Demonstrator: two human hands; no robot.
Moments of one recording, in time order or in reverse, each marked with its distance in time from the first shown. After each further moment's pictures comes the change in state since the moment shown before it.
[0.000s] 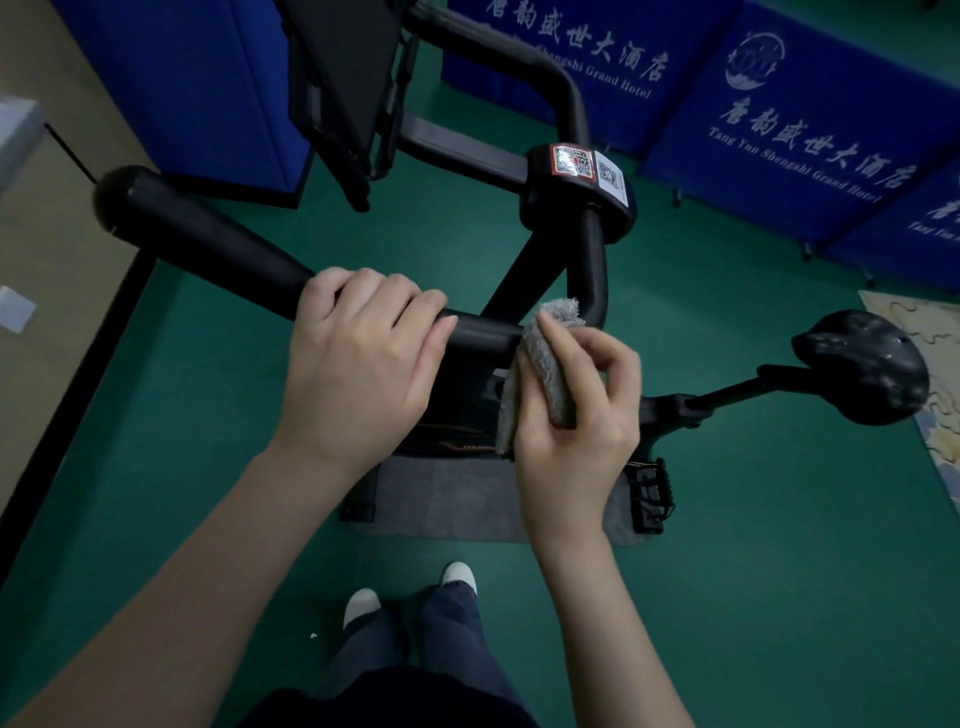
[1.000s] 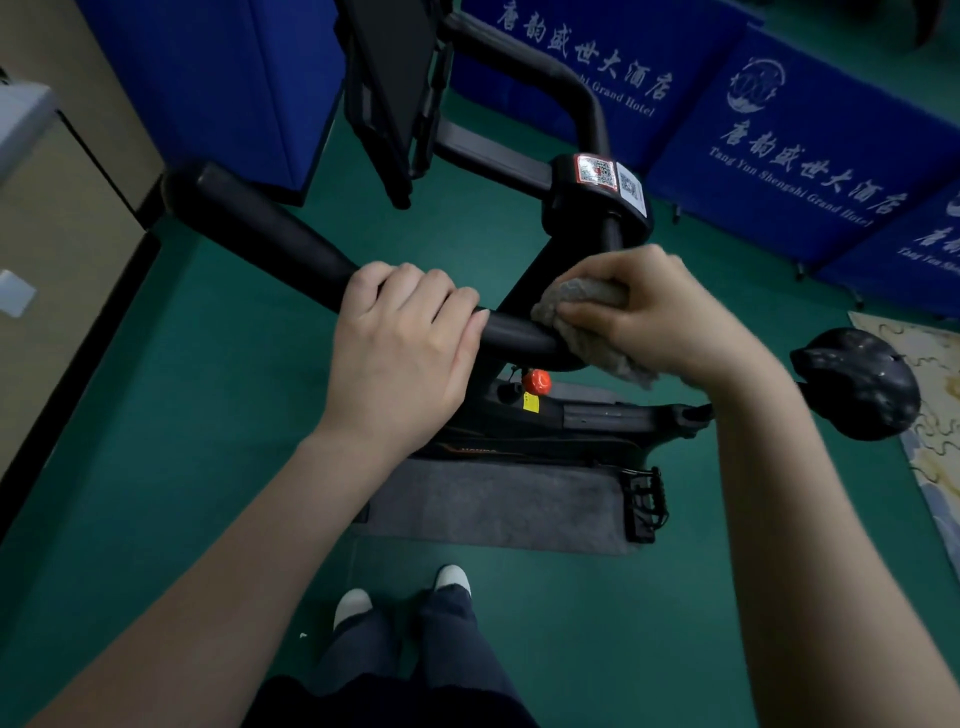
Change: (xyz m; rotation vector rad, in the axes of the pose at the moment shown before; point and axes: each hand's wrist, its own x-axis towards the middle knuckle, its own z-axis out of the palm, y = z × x) left_hand -0.001 0.002 0.005 0.019 0.033 -0.028; right_hand 0.123 -0.010 -0.020 -0.298 -1.023 0.040
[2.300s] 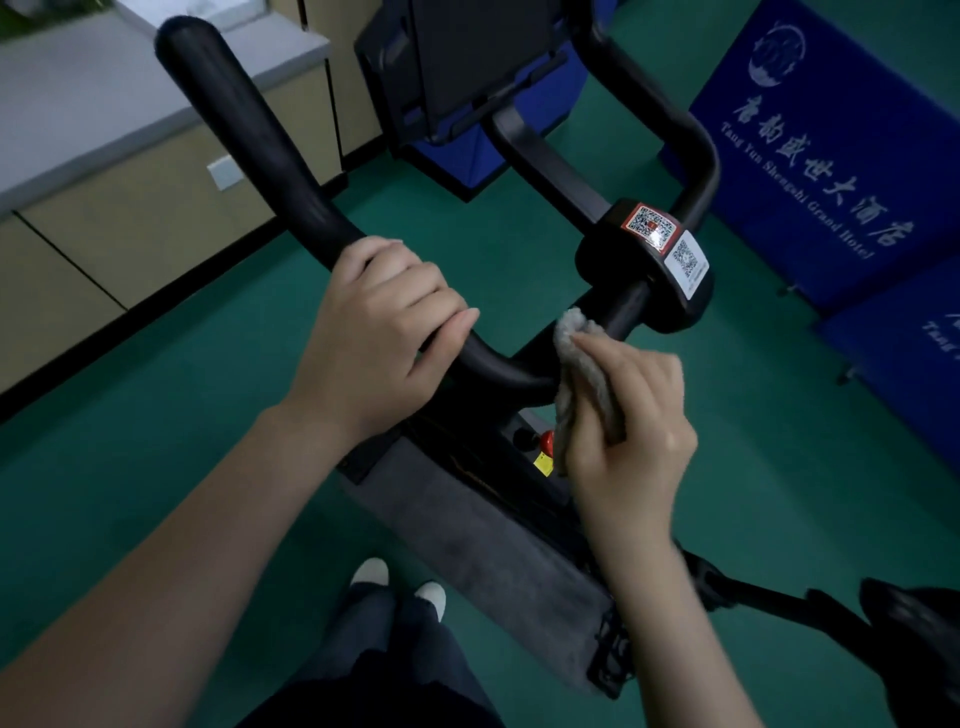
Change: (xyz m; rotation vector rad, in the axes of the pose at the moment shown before) left_hand 0.009 0.071 0.016 0.014 0.057 -0.317; right_hand 0.002 0.107 0.037 0.287 0.529 -0.642
